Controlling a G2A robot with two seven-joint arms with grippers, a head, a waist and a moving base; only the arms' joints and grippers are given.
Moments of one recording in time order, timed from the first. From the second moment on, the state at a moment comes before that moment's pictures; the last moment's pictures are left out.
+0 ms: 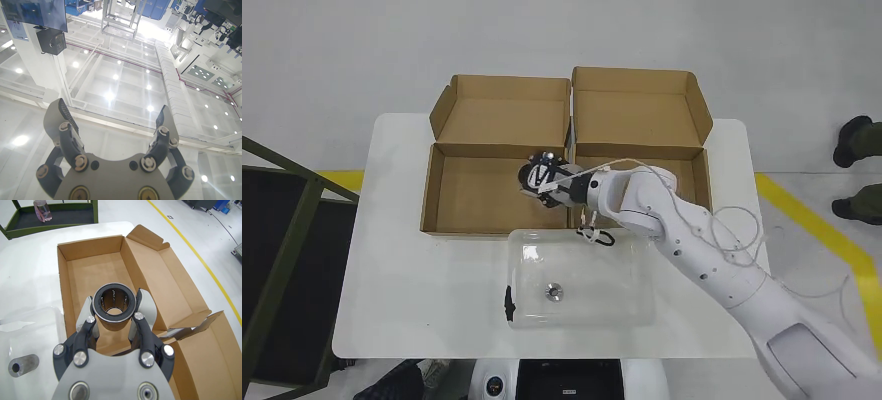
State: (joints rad) left arm -0.03 -0.30 -0.61 -1.22 3.05 0.21 0.06; right arm -0.60 -1.26 0.65 -1.43 -1.08 -0.46 0.39
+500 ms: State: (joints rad) left arm -0.03 -0.30 -0.61 -1.22 3.05 0.21 0.06; right arm -0.54 -1.33 0.59 -1.23 -1.10 -0.40 0.39
